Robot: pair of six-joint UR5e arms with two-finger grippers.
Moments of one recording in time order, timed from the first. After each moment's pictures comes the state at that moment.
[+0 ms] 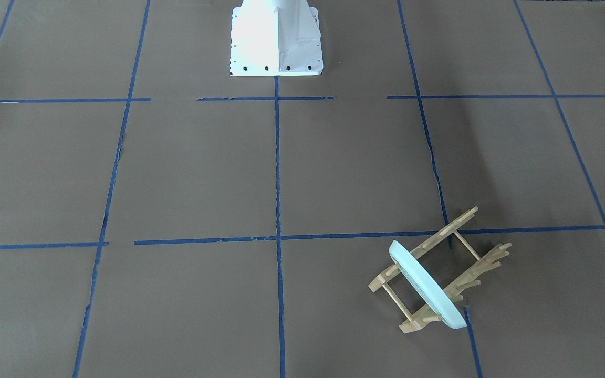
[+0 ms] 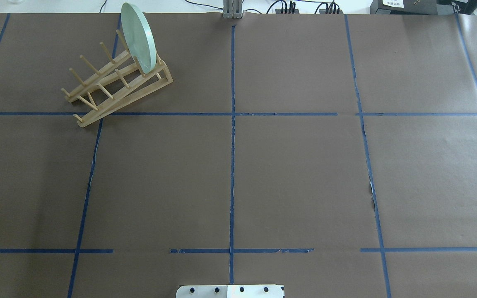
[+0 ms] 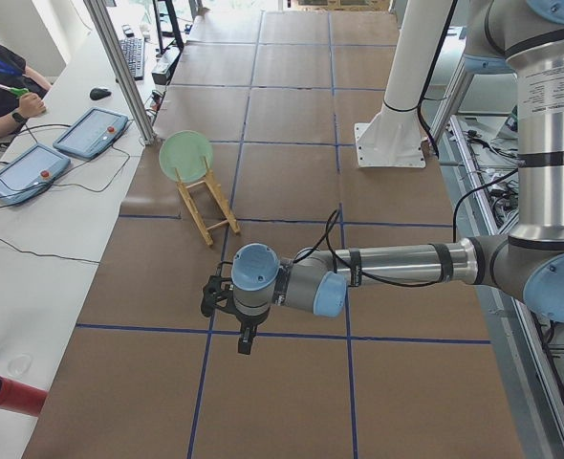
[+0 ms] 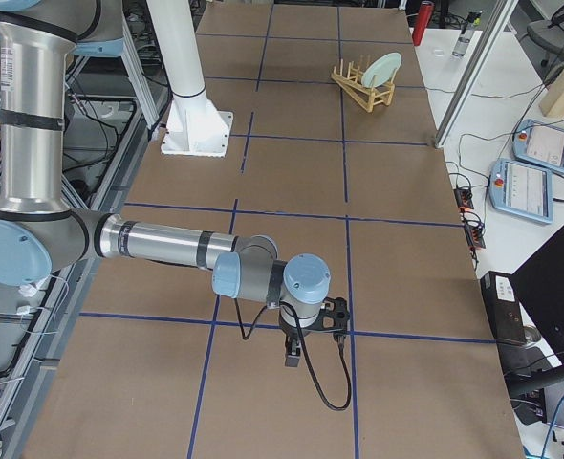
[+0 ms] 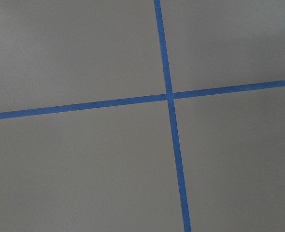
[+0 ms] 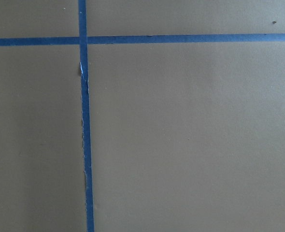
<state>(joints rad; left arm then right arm) -1.55 -1.45 -1.60 -1.83 -2.36 0.00 1.62 -1.68 1.60 -1.60 2.30 -0.07</state>
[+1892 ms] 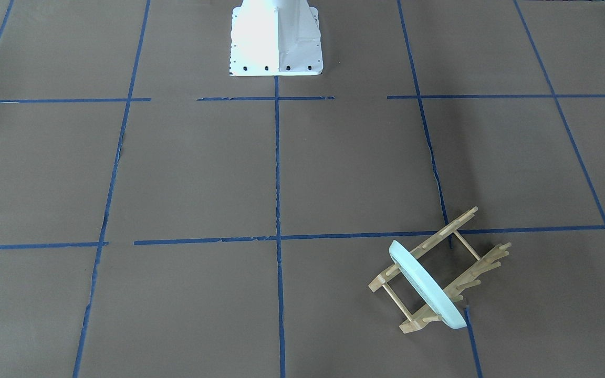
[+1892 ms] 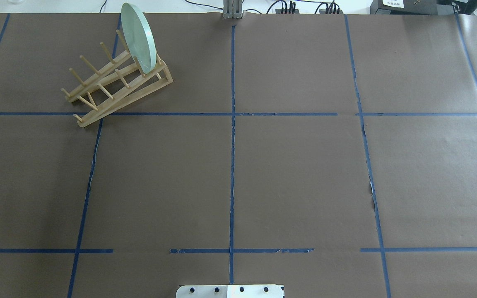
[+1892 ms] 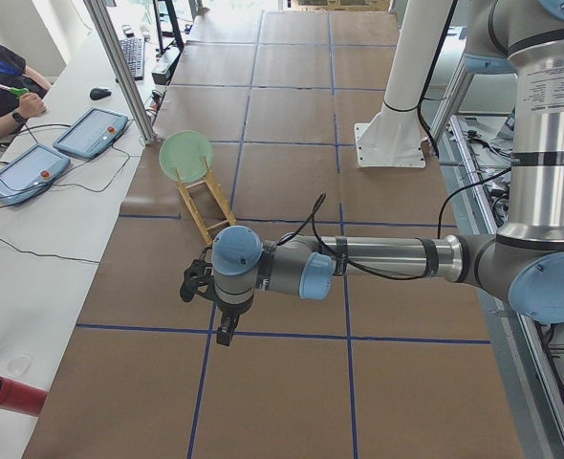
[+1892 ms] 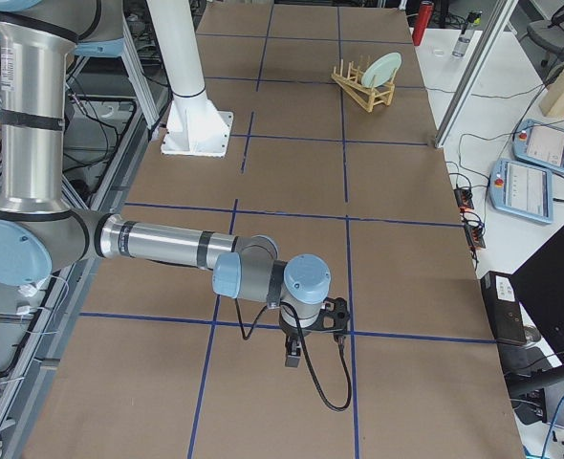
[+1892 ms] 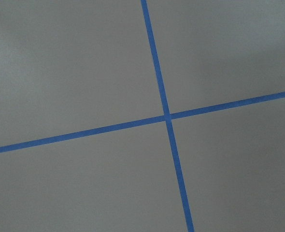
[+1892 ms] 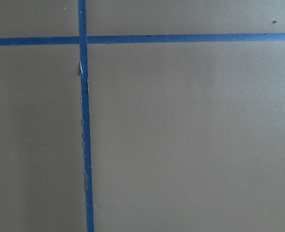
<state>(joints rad) -1.61 -1.52 -1.62 -1.74 -2.36 0.10 1.62 -1.68 1.60 -1.60 2.30 -0.07</state>
